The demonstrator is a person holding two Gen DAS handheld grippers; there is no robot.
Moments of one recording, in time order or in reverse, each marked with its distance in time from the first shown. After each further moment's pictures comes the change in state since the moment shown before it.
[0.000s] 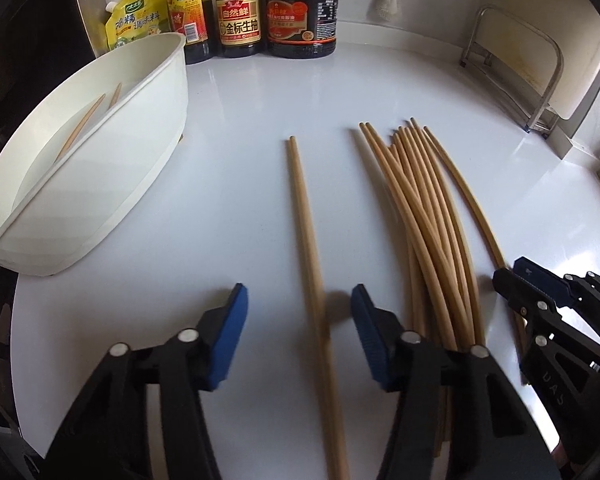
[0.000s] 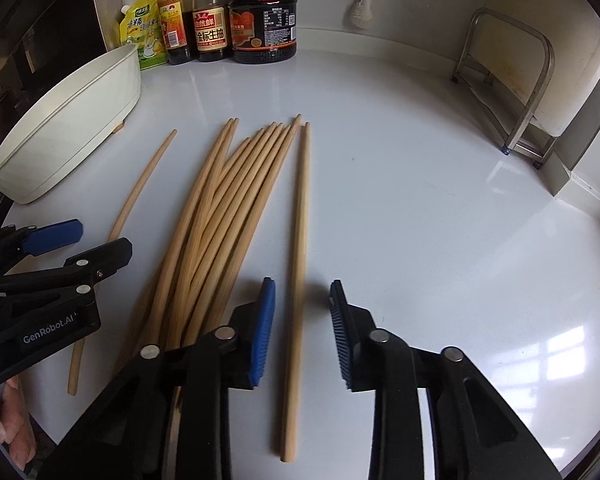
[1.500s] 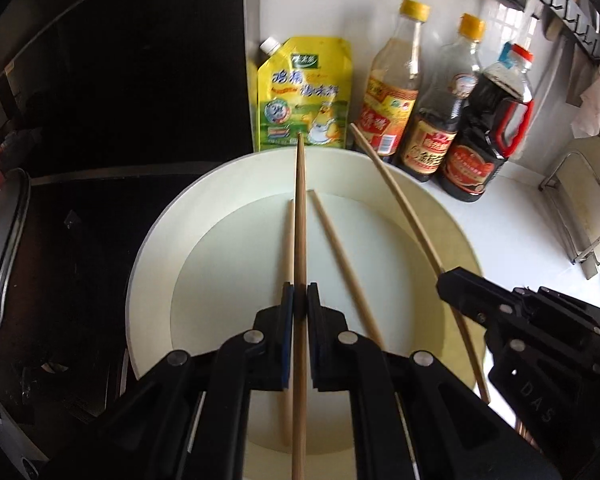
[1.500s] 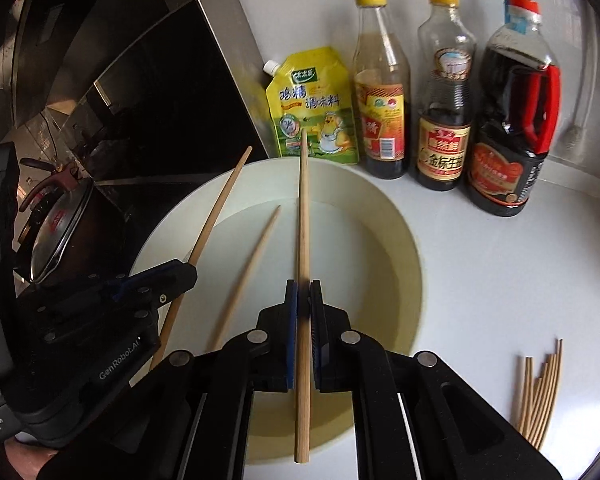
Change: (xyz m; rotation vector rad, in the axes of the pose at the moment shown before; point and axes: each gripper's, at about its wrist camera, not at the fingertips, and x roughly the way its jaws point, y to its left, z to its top) left arm -0.043 0.252 0.135 -0.137 -0.068 0.024; right arm 0.005 0.235 0.216 -0.002 -0.045 0.349
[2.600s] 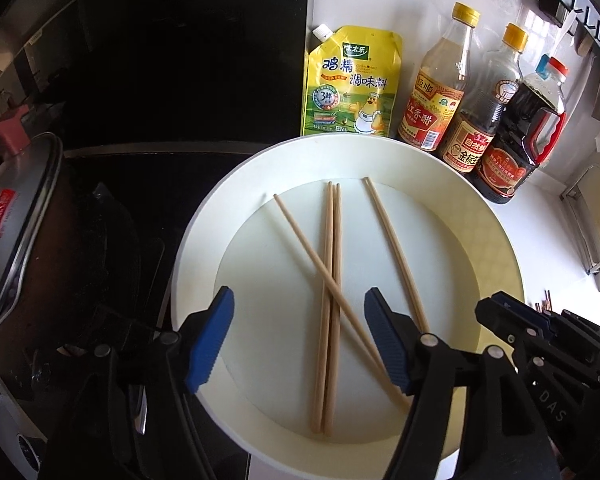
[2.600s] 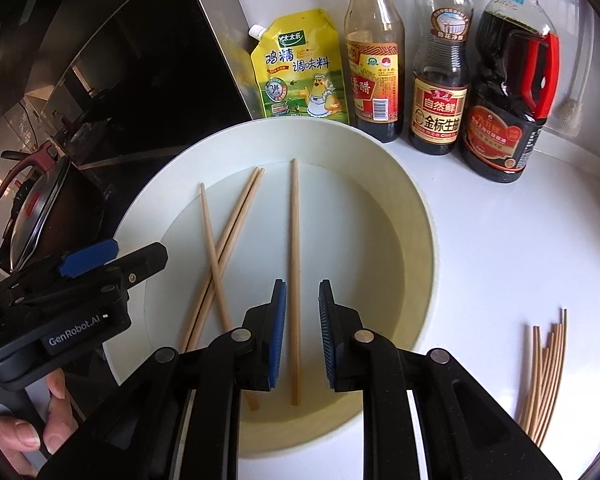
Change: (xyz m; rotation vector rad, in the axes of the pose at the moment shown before) left arm -0.003 0.030 -0.011 -0.058 0.017 0.058; right arm 0.000 -0.003 -0.016 0.021 0.054 -0.063
